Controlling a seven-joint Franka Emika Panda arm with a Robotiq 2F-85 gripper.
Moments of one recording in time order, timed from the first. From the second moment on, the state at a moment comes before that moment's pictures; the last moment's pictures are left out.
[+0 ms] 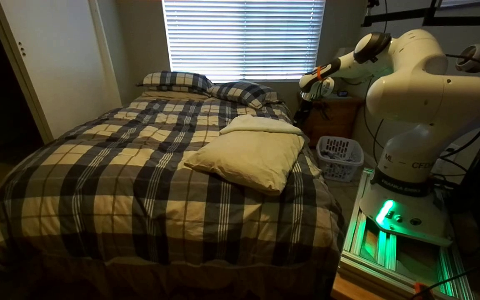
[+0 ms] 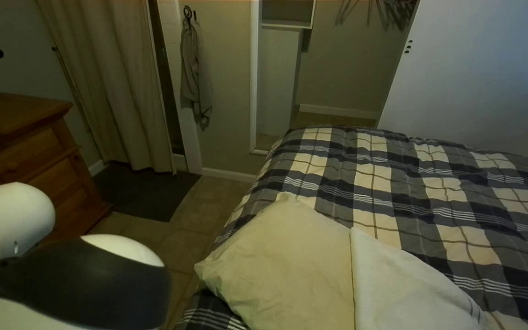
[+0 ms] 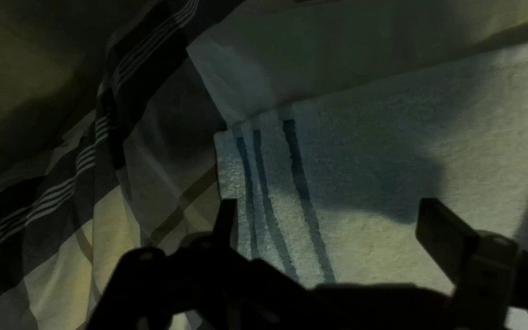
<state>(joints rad) -1.34 1.16 0.59 -1.16 -0.40 2.25 -0.64</state>
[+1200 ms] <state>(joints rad) -1.29 1.34 0.60 -0.88 -0.36 2.07 -0.53</state>
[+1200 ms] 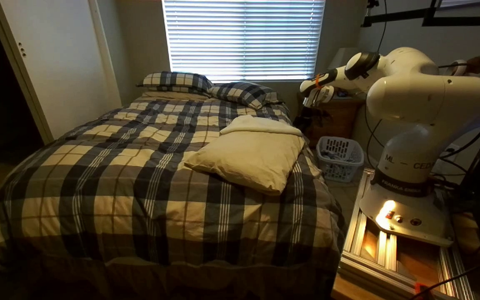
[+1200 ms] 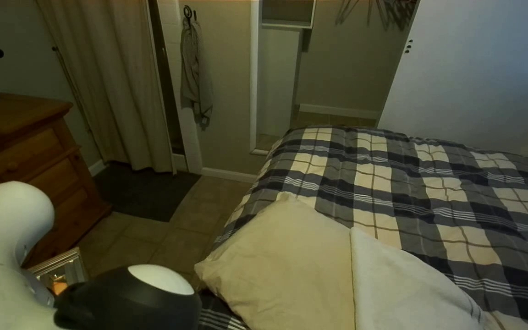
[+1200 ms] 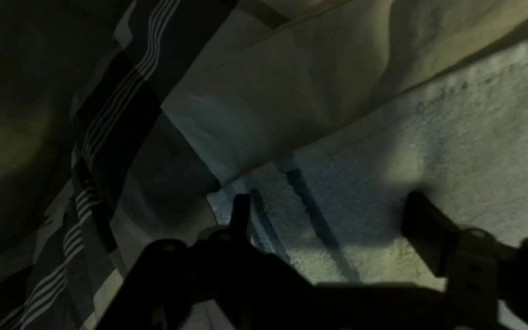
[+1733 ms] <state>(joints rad) -1.27 1.40 0.61 -0.81 -0.35 2.05 -0.53</state>
